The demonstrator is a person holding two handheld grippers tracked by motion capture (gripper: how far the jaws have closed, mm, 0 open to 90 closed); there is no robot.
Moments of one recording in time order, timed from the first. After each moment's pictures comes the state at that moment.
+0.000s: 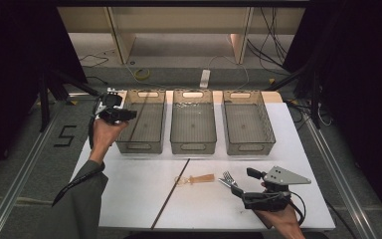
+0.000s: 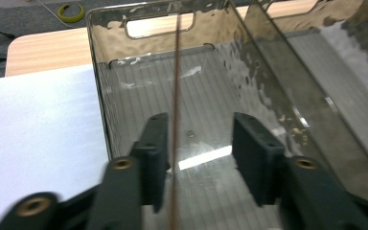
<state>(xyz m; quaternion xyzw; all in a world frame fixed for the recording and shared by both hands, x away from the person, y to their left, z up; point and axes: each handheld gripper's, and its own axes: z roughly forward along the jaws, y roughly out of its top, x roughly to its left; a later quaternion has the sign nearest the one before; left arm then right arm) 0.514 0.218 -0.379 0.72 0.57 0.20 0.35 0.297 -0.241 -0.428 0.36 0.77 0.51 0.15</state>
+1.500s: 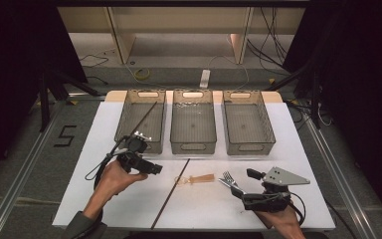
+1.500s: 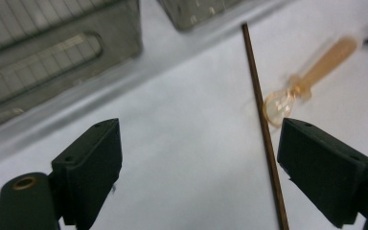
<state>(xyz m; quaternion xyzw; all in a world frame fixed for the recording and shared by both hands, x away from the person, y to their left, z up) 0.391 0.144 -0.408 0.84 0.48 0.06 0.25 0.296 -0.240 -0.428 0.35 0.77 0.50 0.16</state>
